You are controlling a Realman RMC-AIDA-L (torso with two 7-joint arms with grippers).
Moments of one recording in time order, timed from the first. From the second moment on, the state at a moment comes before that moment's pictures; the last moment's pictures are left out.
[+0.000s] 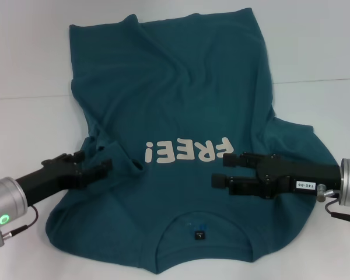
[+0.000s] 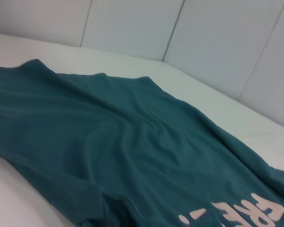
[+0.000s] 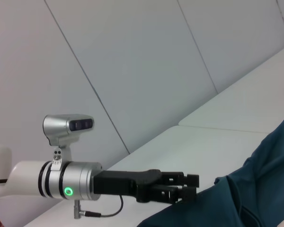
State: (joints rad) left arm -0.51 -2.16 0.71 0.55 1.83 1.04 -1.41; right arm 0.56 2.08 -0.61 -0.53 -1.97 -1.58 1.50
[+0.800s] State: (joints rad) left arm -0.49 -2.17 0.87 0.56 1.88 1.30 -1.39; right arm 0.56 2.08 -0.61 -0.53 -1.97 -1.58 1.50
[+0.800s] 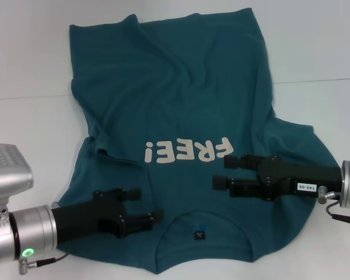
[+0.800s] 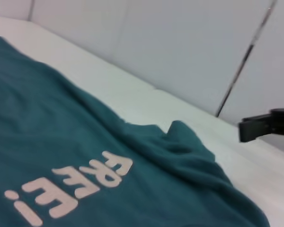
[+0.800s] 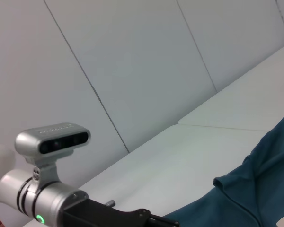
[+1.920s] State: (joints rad) left arm -0.60 -2.17 0.91 0.51 1.80 0.89 -1.39; right arm 0.55 2.08 -0.62 -0.53 -1.97 -1.59 1.50
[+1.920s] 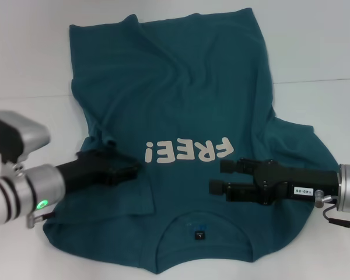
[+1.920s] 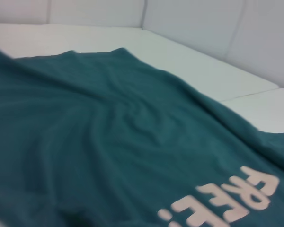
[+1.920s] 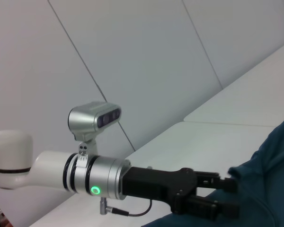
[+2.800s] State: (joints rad) left arm -0.55 -2.17 0.99 0.59 1.60 0.99 -1.40; right arm 0.54 2.08 -0.61 -0.53 -1.96 -1.57 1.50
